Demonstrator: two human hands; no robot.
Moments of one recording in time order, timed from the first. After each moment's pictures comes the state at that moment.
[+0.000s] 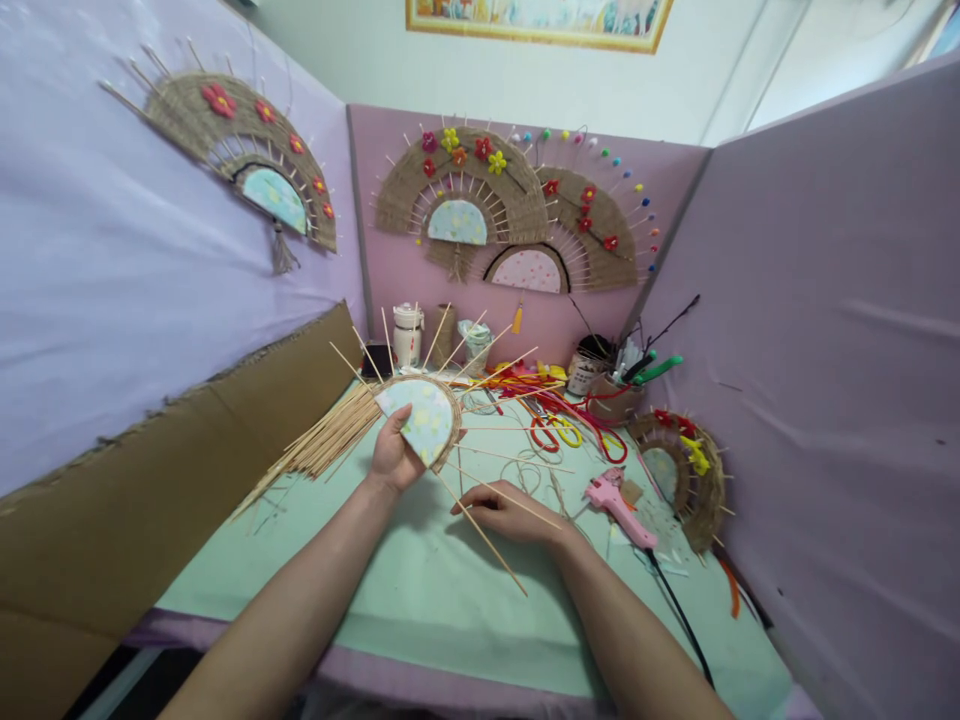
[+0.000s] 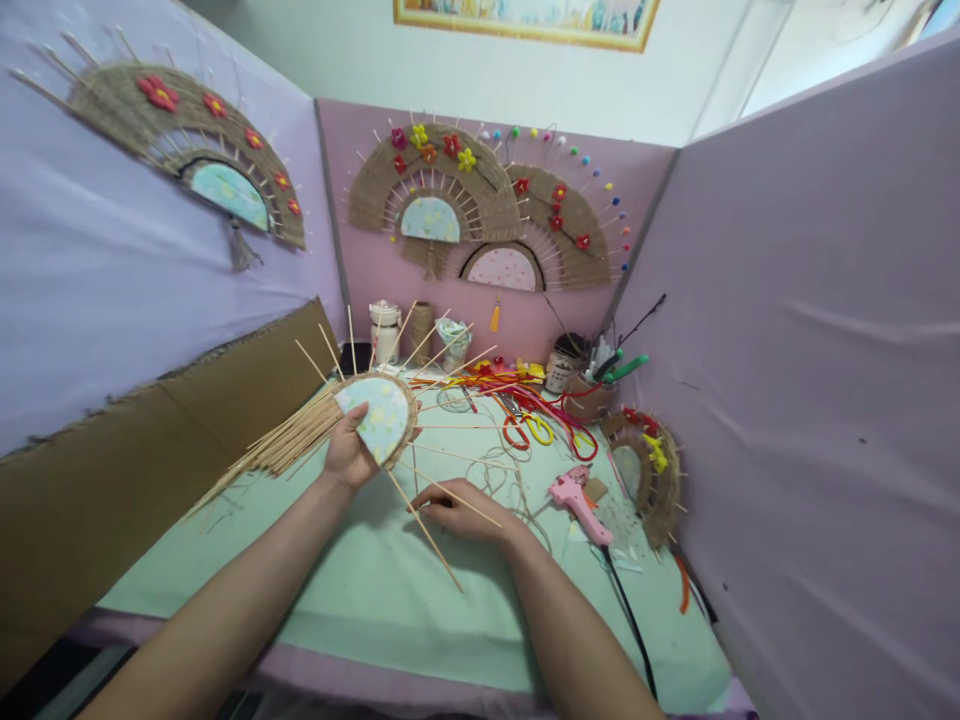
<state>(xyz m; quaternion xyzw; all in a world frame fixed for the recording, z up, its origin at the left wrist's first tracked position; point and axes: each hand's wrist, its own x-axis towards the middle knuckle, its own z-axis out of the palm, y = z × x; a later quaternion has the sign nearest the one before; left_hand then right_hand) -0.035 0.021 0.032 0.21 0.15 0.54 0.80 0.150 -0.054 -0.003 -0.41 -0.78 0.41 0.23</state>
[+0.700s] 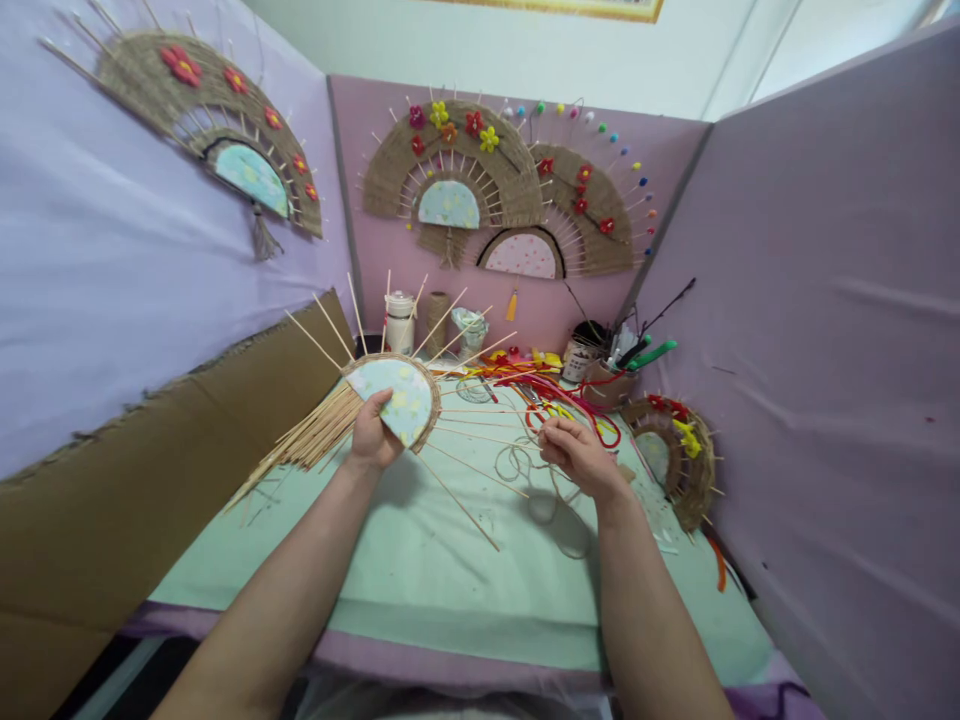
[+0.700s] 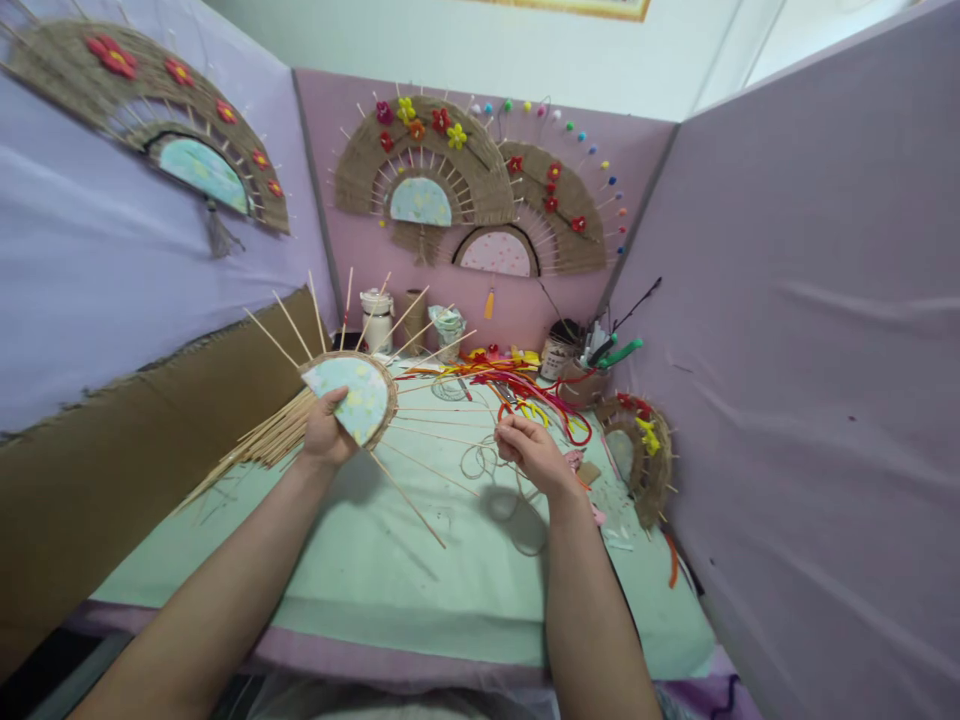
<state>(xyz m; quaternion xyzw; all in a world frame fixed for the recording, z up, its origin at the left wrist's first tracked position) -0.045 0.032 0.040 0.19 0.22 0.63 0.72 0.235 -0.046 0.014 -0.41 -0.53 0.50 0.54</state>
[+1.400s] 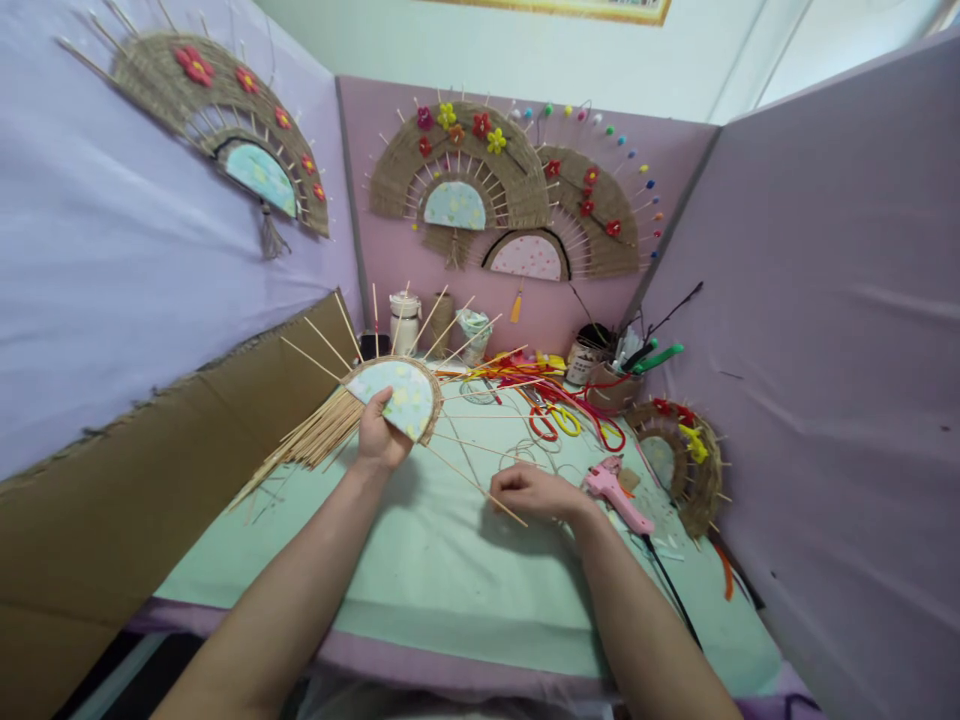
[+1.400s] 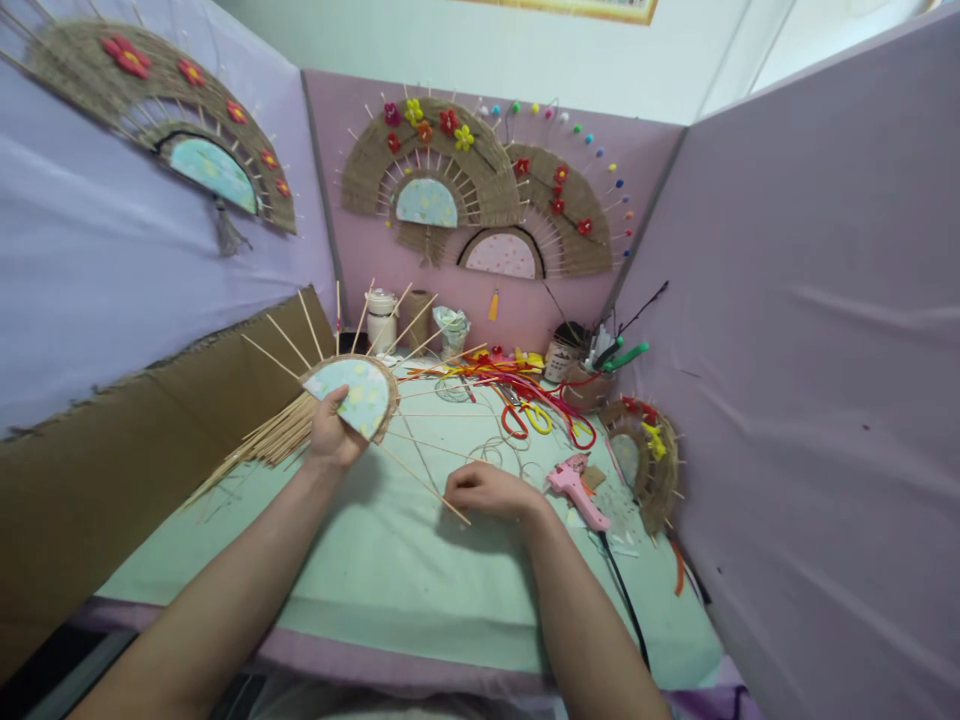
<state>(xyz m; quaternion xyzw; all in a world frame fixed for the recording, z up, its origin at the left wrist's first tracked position) -0.040 0.031 0.040 0.16 0.20 0.66 0.71 0.184 -0.054 0.011 -0.43 -0.72 0.51 0.20</state>
